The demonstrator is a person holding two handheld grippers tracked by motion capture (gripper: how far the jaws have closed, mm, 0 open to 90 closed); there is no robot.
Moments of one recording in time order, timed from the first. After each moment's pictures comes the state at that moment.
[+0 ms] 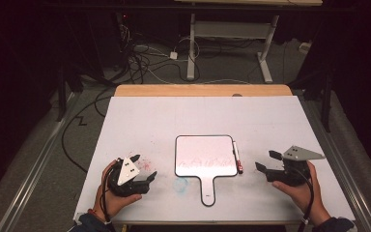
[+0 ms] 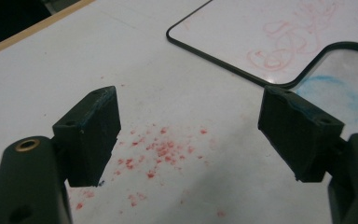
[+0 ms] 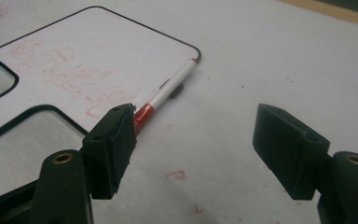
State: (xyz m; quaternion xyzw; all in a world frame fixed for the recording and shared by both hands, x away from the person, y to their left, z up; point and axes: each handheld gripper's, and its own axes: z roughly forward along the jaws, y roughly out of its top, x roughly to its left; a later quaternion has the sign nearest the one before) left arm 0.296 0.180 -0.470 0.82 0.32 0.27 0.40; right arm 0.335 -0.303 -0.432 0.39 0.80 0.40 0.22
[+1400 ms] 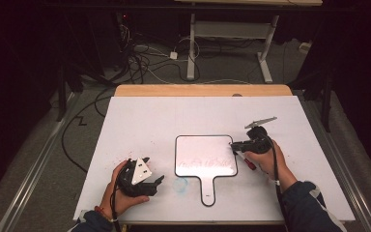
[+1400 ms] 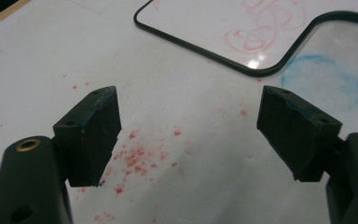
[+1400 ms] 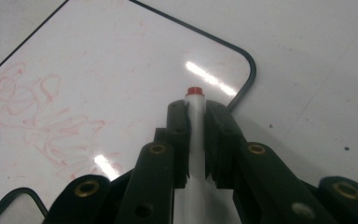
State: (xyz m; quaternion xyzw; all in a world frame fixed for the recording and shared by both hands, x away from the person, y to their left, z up) left arm 0.305 0.158 -0.476 0.85 0.29 0.25 0.37; right arm 0.439 -0.241 -0.448 0.41 0.84 0.35 0.05
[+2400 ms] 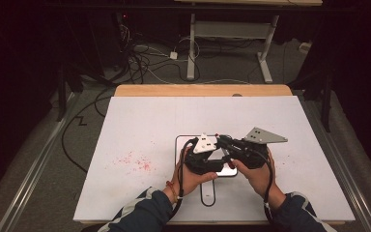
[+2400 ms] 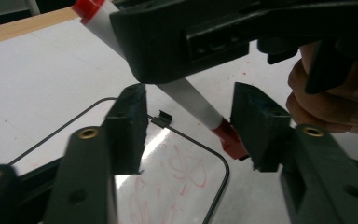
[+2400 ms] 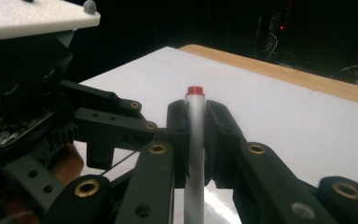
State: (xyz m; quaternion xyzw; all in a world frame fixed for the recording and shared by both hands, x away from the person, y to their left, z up) left arm 0.357 -0.006 -0.430 0.81 0.26 0.10 0.52; right arm 0.357 -0.196 -0.401 0.31 0.76 0.54 0.18
